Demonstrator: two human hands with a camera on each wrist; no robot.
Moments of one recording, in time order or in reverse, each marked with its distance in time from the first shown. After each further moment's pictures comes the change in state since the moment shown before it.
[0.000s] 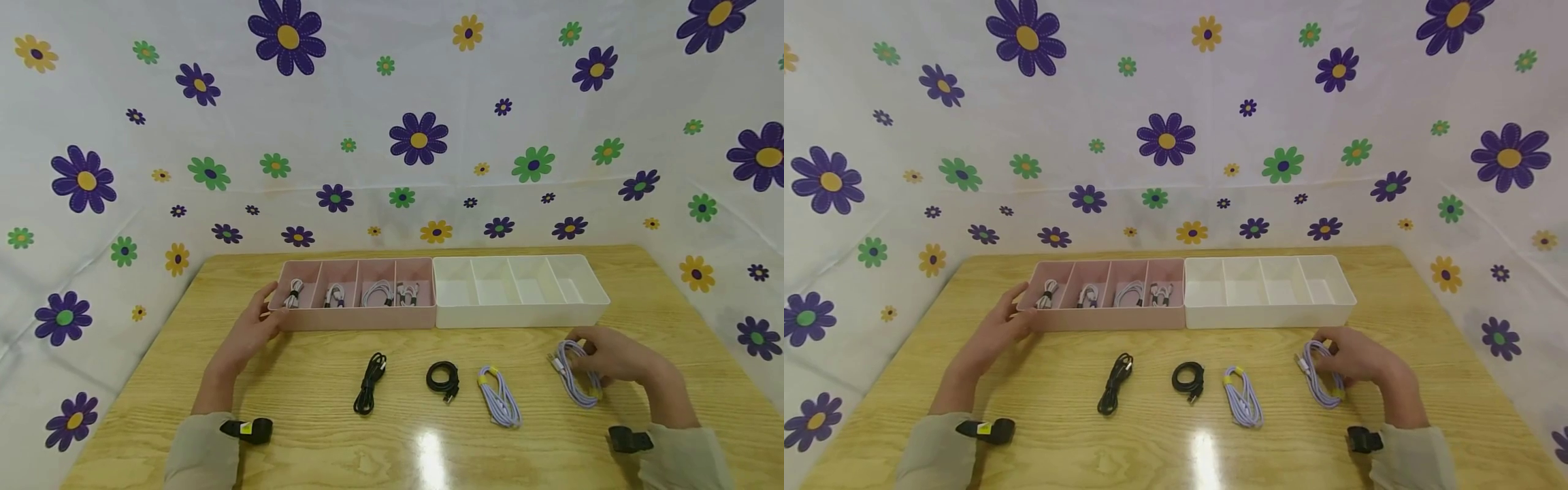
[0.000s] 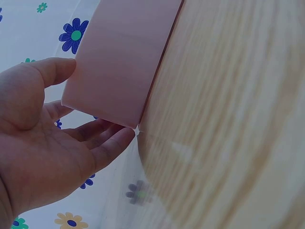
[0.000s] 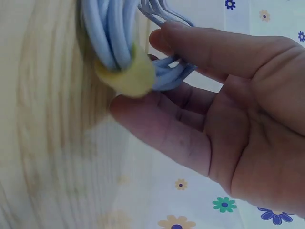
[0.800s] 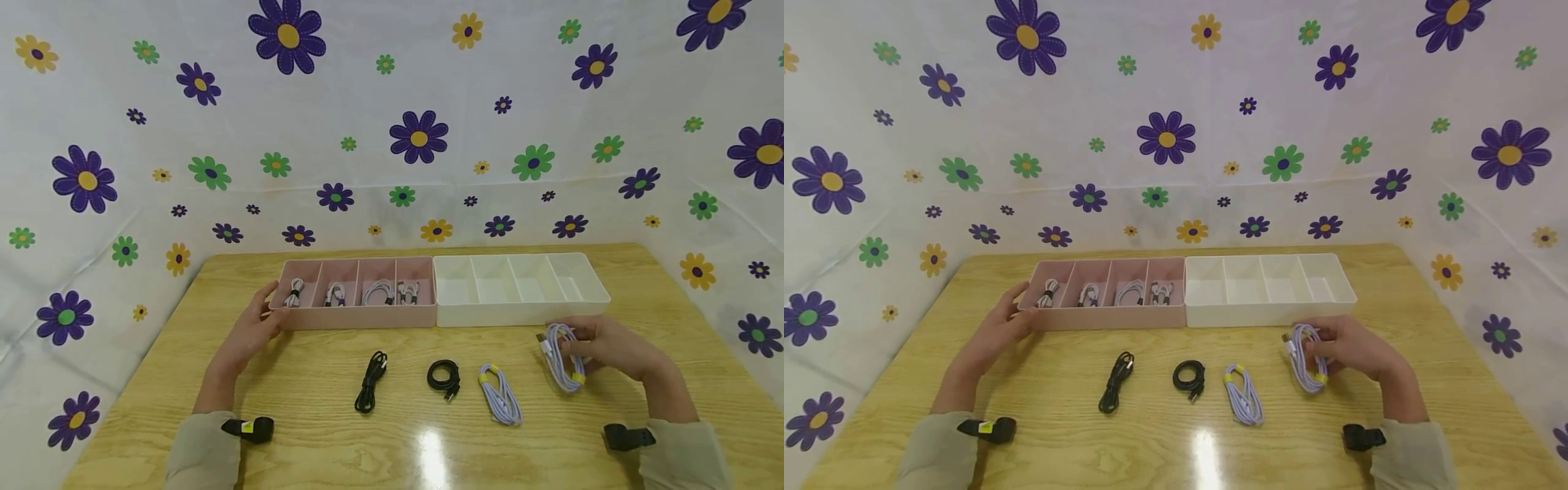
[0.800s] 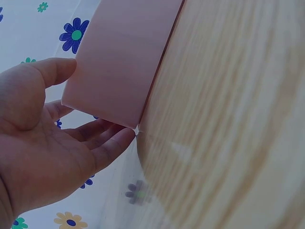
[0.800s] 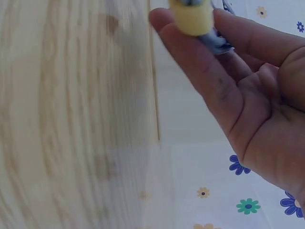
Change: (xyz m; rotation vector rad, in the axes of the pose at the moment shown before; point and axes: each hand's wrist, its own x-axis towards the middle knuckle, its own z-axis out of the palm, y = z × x) left_hand 0.001 0.000 0.000 0.009 0.003 0.004; right_hand 0.011 0.008 -0.003 0.302 -0.043 -0.144
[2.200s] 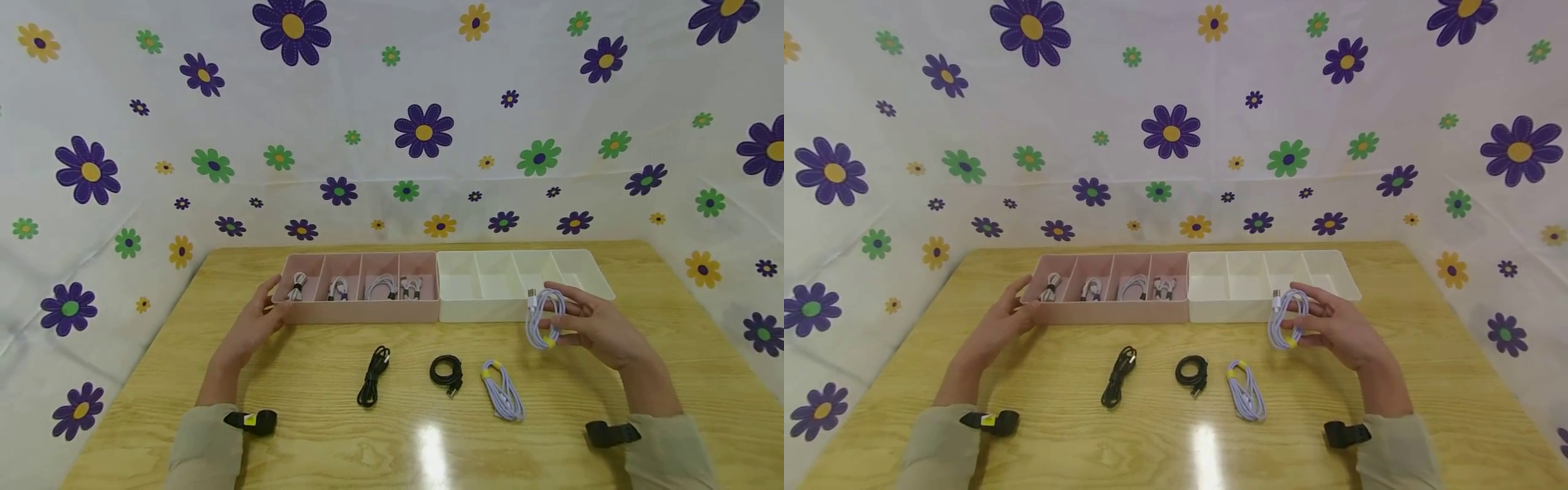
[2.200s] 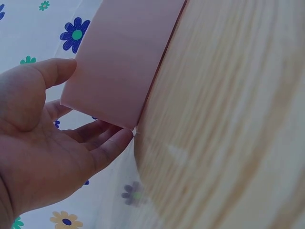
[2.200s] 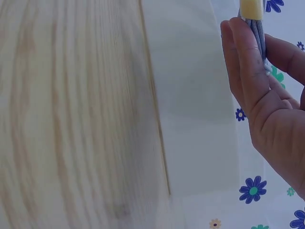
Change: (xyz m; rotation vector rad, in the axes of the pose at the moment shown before) left_hand 0.001 -0.003 0.001 -0.029 0.000 0.026; right_hand 0.016 -0.019 0.018 0.451 0.173 -0.105
